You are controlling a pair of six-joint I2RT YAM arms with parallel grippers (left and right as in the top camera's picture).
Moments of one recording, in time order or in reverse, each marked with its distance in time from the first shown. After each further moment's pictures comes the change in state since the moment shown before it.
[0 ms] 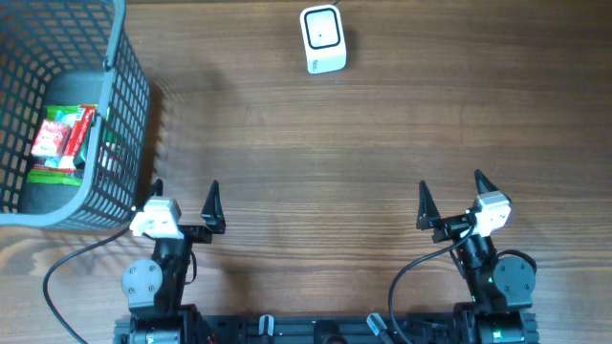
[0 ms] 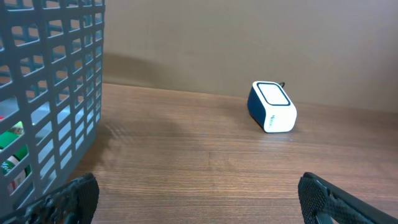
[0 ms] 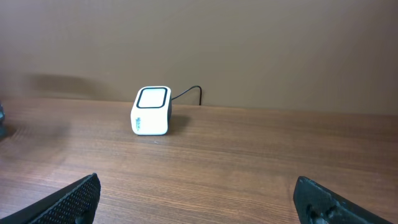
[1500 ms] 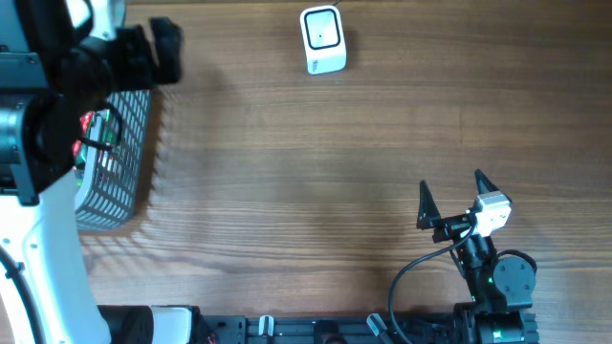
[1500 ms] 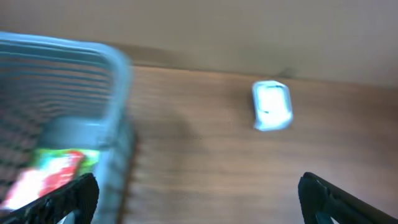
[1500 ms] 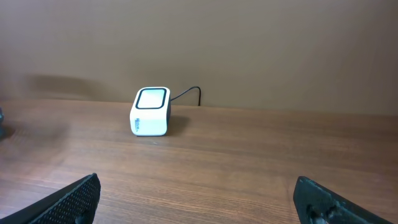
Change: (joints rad) left arm -0.115 1.526 2.277 -1.339 -0.195 0.035; right arm 0.000 0.004 0.000 0.006 0.003 0.000
